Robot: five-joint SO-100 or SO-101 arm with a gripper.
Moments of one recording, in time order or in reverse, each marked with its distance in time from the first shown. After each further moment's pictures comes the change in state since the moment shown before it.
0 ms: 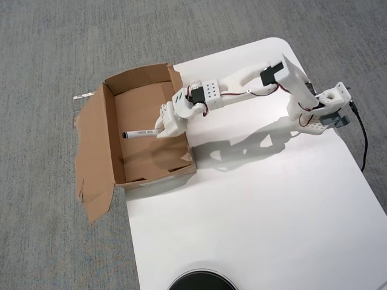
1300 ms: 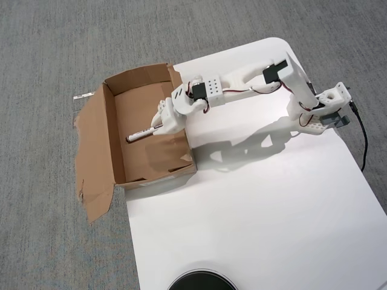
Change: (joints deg) arm 0.0 3.4 0.0 0.0 0.1
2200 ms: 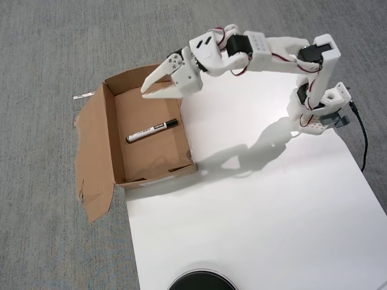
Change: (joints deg) arm -2.5 31.2 0.0 5.8 -42.6
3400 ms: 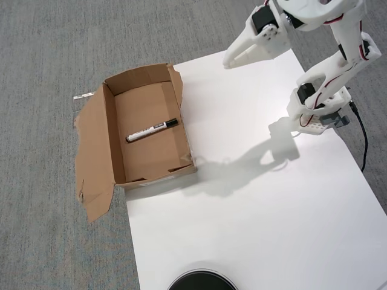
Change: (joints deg) arm 0.3 34.3 6.1 44.6 -36.1
